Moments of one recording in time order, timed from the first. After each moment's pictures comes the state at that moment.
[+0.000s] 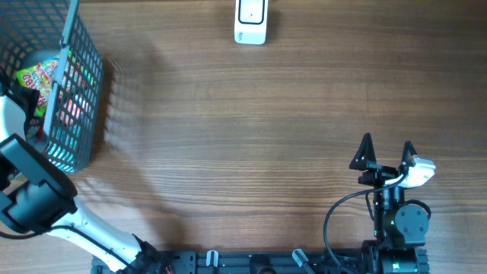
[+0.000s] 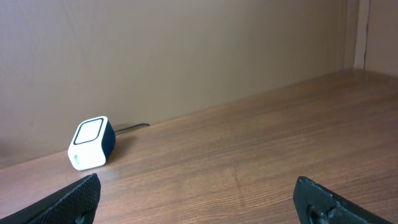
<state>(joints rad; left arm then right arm) 0.67 2.06 1.52 -0.50 -0.27 -0.66 0.02 0.02 0.01 0.01 0.13 0.26</state>
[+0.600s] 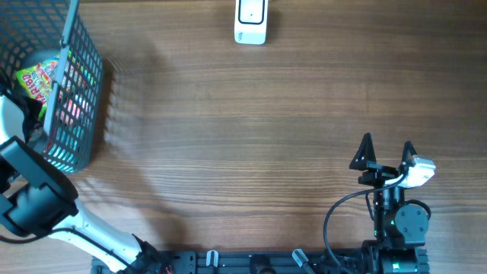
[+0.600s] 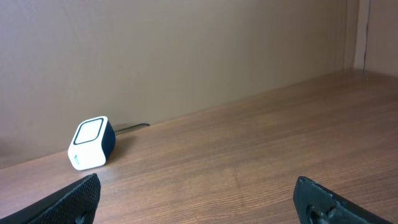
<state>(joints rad) 0.67 2.02 1.52 -0.63 -0.26 -0.60 0.02 0.02 0.01 0.01 0.13 0.26</state>
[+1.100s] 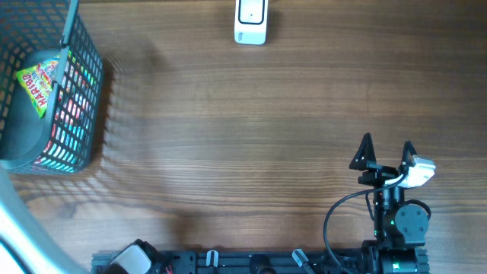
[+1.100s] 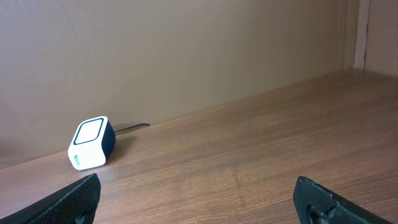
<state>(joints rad) 0.66 1.33 1.69 -0.70 -0.13 -0.60 0.02 0.02 0.01 0.01 0.13 0.26</state>
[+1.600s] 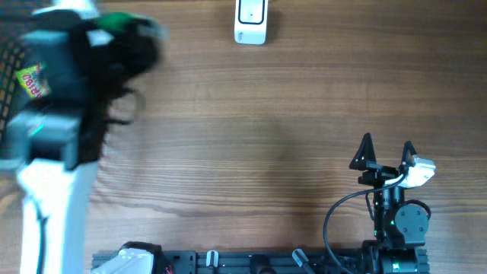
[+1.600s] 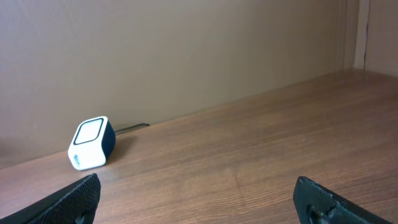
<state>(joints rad) -0.20 1.35 1.69 -0.93 0.02 -0.60 0.02 0.02 0.01 0.01 0.13 0.26</state>
